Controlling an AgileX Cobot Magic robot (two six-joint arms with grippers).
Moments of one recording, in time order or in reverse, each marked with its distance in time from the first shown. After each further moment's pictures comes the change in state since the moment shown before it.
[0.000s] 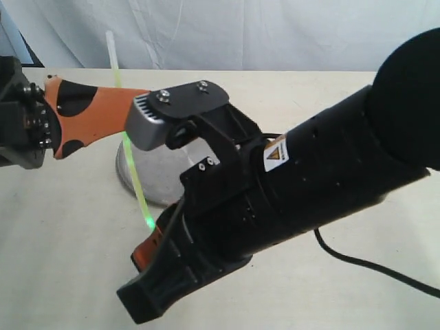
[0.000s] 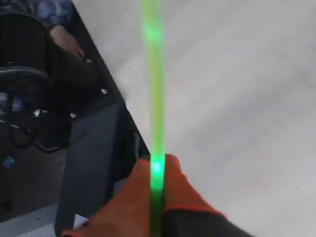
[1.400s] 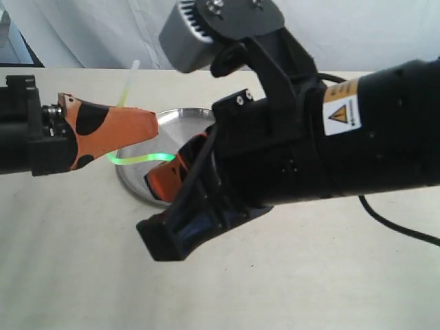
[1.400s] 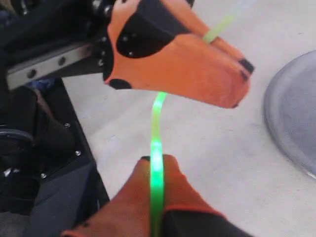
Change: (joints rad) left arm -0.005 0.019 -0.003 0.134 0.141 0.058; right arm 0.025 -0.147 0.003 -0.272 -0.175 0.195
